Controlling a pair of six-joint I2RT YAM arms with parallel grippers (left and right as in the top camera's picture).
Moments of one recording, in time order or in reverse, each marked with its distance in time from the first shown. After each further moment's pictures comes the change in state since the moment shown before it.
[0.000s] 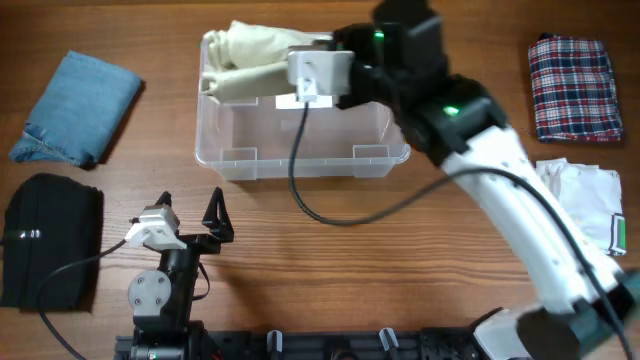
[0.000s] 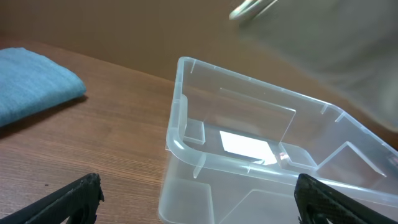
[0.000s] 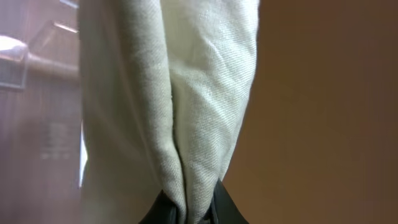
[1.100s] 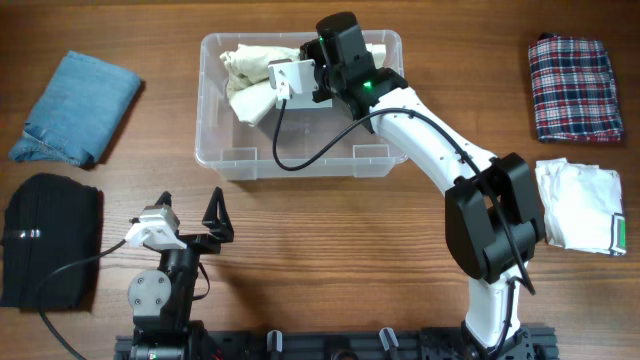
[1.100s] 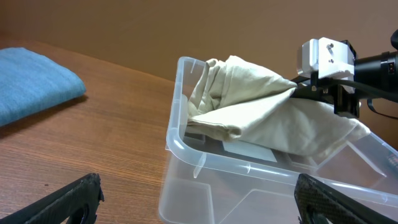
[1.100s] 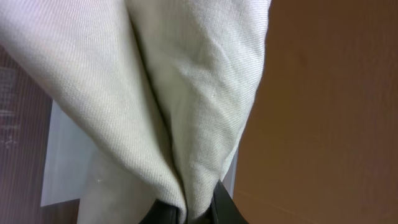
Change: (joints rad) left arm 0.000 0.000 0.000 0.000 0.000 0.000; right arm -0.026 0.457 0.000 0.308 0.095 -0.158
